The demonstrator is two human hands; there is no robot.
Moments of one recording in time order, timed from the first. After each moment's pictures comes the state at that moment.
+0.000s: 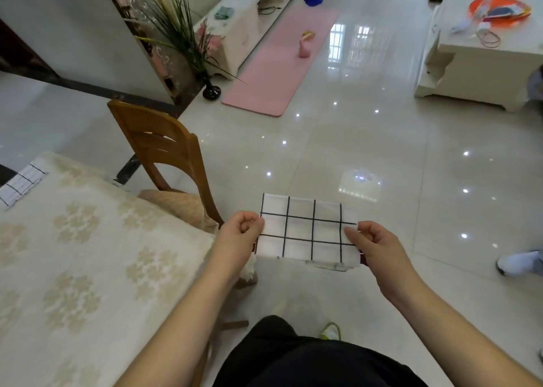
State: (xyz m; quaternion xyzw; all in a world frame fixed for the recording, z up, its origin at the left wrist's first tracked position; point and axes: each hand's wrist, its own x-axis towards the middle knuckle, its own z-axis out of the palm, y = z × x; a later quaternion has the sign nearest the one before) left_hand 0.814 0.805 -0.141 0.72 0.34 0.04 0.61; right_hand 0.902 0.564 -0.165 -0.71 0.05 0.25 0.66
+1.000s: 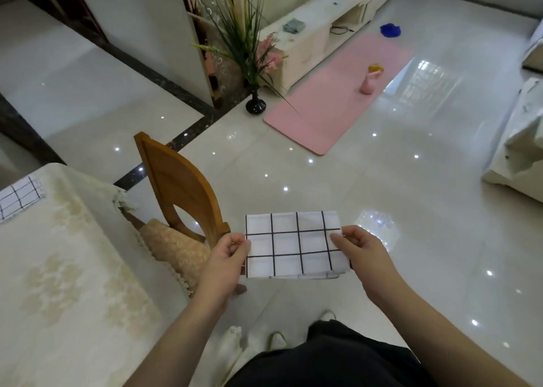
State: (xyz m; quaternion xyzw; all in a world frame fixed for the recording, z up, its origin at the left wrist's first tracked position) left_hand 1.022 1.037 -0.162 0.60 0.49 0.10 0.62; right_hand 1.187 0.857 -0.139 -0.72 -0.06 0.35 0.60
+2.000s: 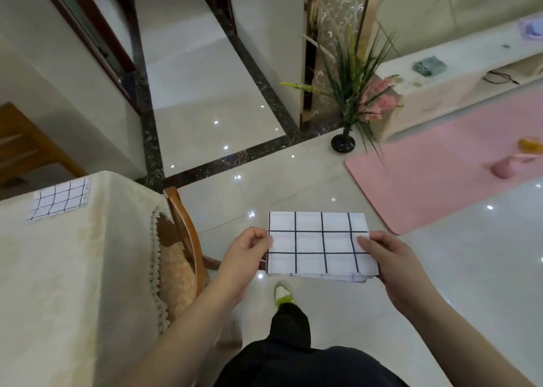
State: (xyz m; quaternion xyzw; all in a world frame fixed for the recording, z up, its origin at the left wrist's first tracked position) left_hand 1.272 1.243 -0.146 0.49 0.58 0.21 0.61; right_hand 1.504 1.139 -0.143 -0.67 -0.16 0.49 0.52
